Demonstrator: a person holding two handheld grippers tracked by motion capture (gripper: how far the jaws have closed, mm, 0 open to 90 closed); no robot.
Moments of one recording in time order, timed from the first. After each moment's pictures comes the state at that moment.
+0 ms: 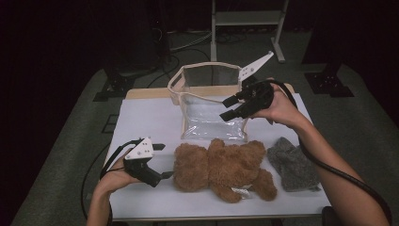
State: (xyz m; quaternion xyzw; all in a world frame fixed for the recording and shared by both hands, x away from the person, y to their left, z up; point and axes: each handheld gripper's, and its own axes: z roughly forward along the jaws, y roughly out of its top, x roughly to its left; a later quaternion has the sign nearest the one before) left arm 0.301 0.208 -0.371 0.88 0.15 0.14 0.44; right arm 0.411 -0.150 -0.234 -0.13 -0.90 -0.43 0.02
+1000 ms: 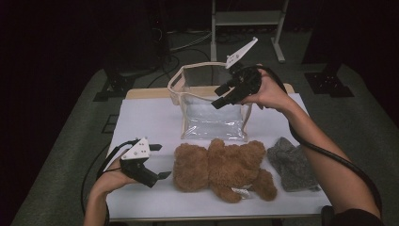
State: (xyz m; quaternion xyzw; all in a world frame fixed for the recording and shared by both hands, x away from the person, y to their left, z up) left arm 0.300 0.215 -0.372 0.88 0.15 0.14 0.43; right arm 0.447 -0.127 -0.221 -0.13 -0.91 -0.40 0.01
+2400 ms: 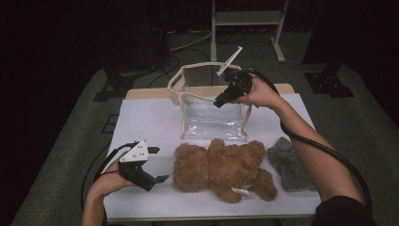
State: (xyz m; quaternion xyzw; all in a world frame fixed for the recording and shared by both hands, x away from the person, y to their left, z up) left arm 0.295 0.219 -0.376 0.88 0.15 0.13 0.42; right arm 0.489 -0.118 -0.267 -0.17 -0.94 -0.31 0.01
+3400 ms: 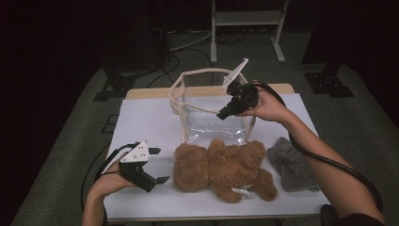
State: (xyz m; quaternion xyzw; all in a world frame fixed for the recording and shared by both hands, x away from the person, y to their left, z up) left arm 0.294 0.217 -0.377 0.89 0.15 0.12 0.42; right arm 0.437 -0.125 -0.267 -0.14 -0.94 -0.32 0.01
